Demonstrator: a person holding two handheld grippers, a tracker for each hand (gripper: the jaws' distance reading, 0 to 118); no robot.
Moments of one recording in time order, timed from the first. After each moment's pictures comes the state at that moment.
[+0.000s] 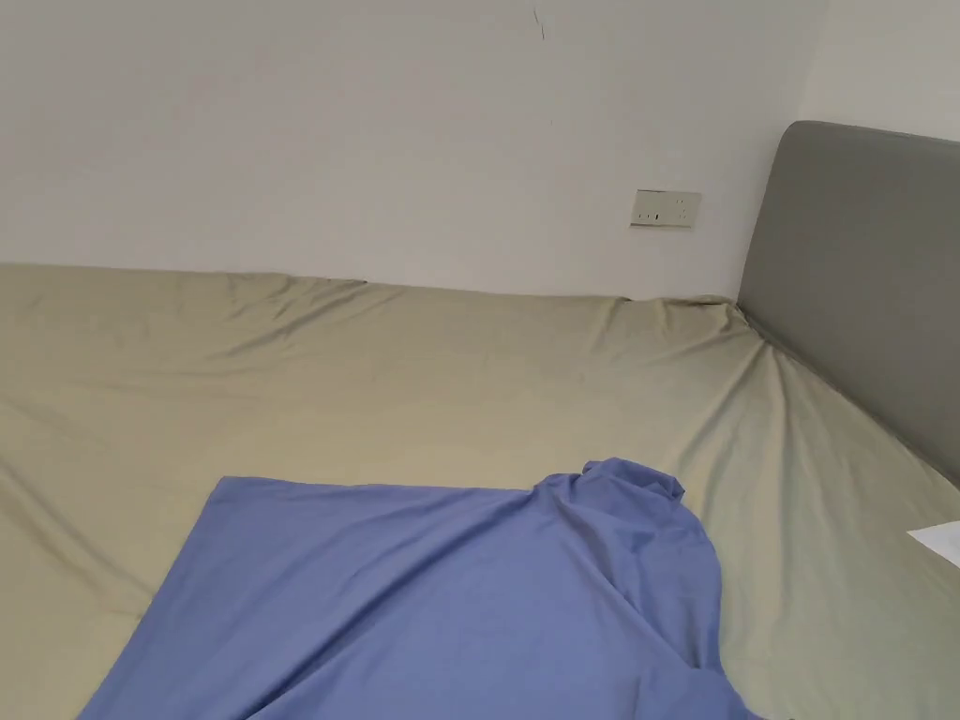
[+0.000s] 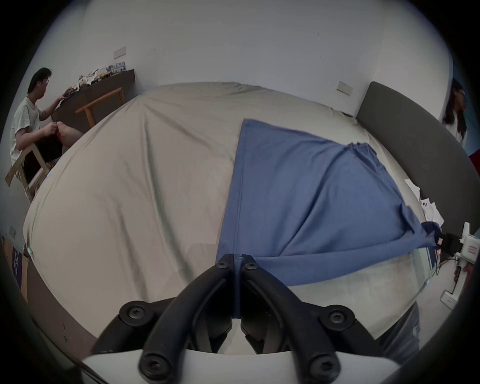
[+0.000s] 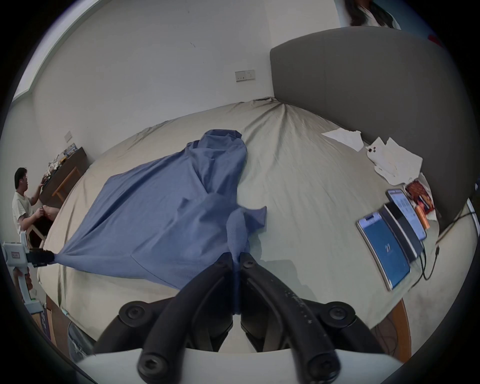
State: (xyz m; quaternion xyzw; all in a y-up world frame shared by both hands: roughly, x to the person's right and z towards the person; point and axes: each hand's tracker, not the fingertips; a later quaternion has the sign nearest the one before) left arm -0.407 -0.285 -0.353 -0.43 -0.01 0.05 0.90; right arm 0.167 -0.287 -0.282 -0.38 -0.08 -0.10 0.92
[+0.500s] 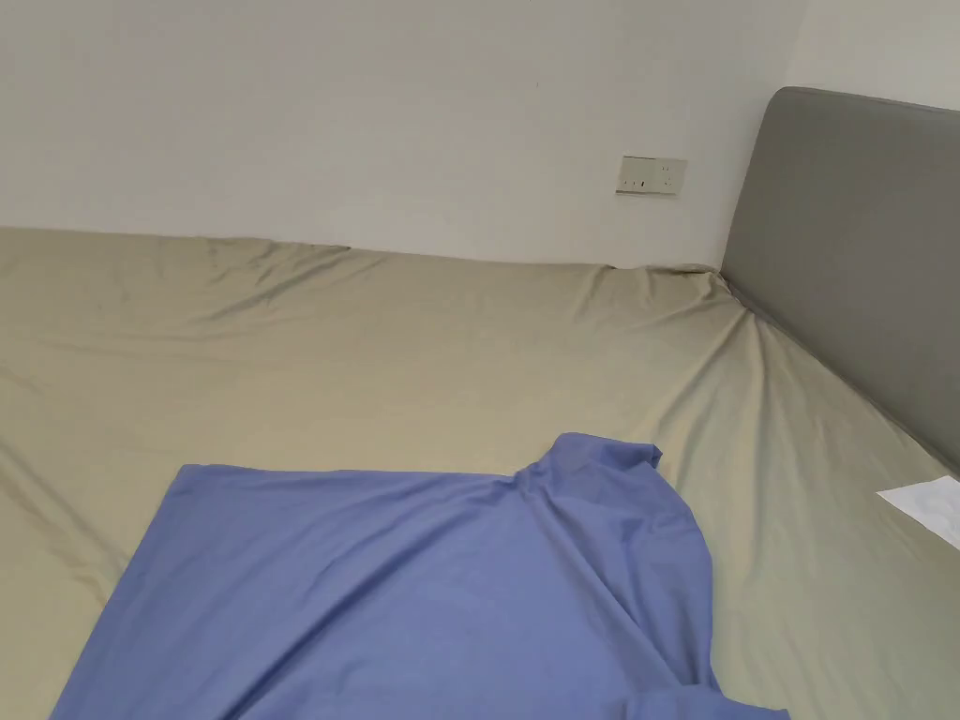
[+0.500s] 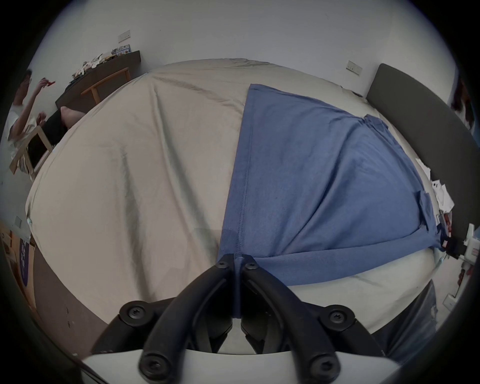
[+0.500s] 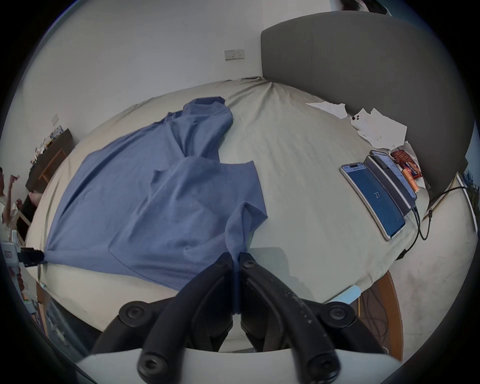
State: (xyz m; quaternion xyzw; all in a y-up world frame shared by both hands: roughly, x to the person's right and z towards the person) left arm -0.408 -0.346 -0.311 -0.48 0.01 0.04 0.88; right arm 0.156 -0.342 -0.235 -0.43 -0.11 -0.08 0.89
